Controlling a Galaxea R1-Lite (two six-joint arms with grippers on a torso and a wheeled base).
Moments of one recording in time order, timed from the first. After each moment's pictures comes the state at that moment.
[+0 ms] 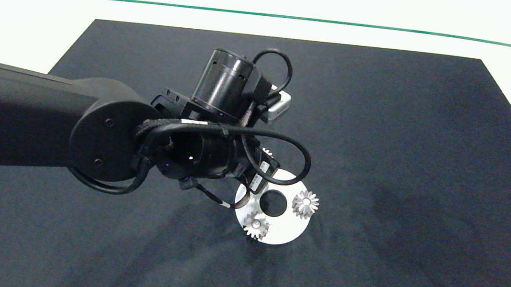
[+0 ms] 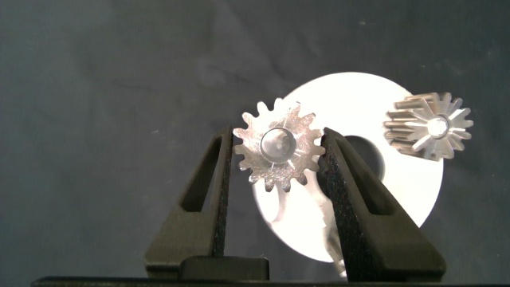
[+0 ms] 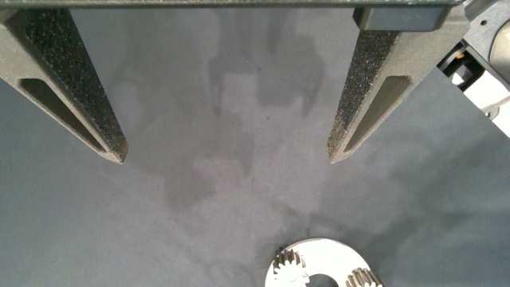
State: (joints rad) left arm -0.78 1.84 -1.43 0.14 0.24 0.13; right arm 0.69 0.86 -0.72 0.19 -0.17 -0.36
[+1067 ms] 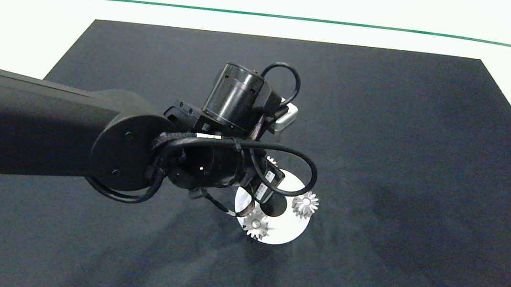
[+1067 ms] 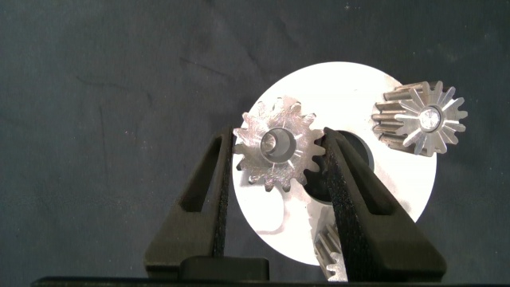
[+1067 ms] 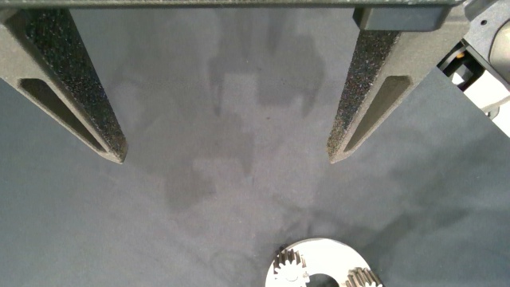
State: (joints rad) left arm -0.79 1.87 -1.43 0.13 0.24 0.13; right arm 0.69 0.86 -0.72 0.19 -0.17 -0.36
